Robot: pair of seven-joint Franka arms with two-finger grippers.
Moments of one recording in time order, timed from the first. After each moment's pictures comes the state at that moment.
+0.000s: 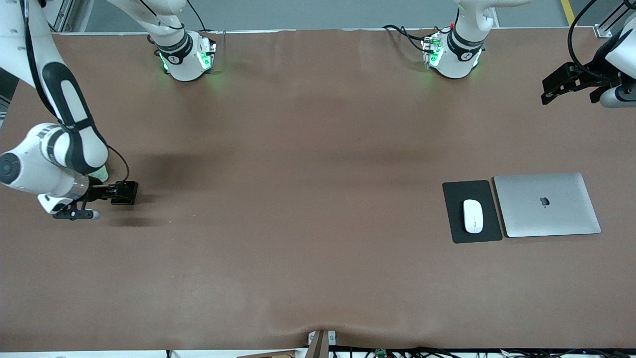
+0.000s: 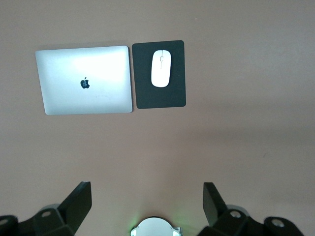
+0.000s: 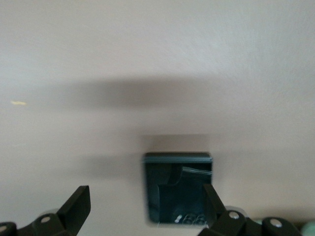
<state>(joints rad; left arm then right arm) 0.00 -0.08 -0.09 -1.53 0.02 1.40 -0.08 -0.21 0.41 -0.02 -1.93 0.09 2.21 -0.25</state>
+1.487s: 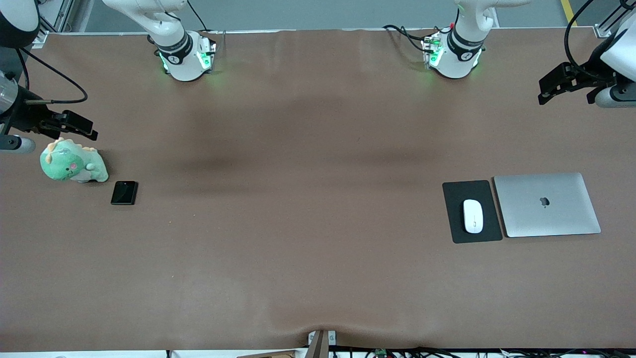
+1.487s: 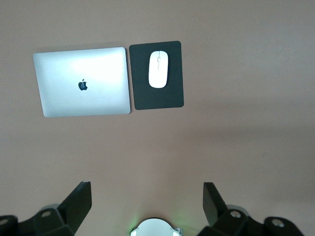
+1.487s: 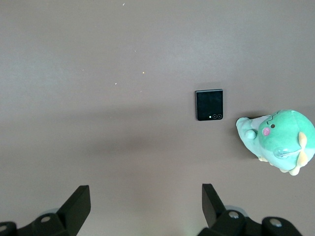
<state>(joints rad) -0.01 -0.08 -0.10 -1.53 0.02 1.40 -0.08 -0.06 -0.07 -0.02 -1.79 0.05 1.64 -0.01</state>
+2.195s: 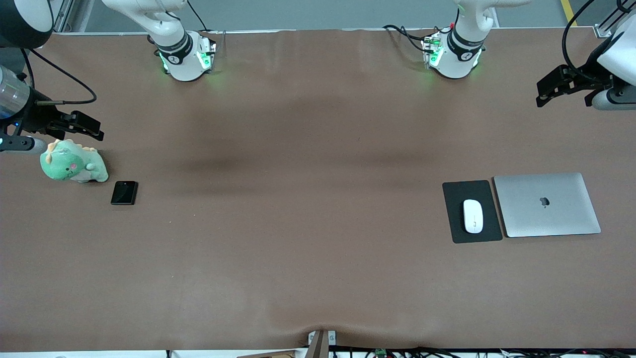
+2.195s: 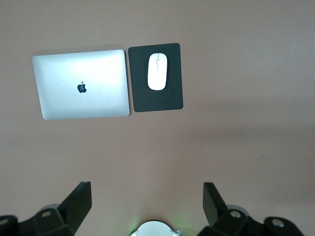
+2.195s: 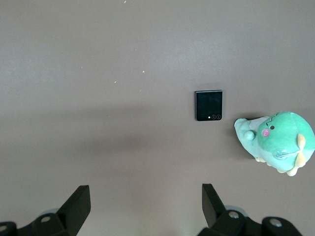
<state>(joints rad) -0.01 -0.07 -0.10 -1.53 0.02 1.41 -0.08 -0.03 -0.07 -0.01 -1.79 0.02 1.64 0.01</state>
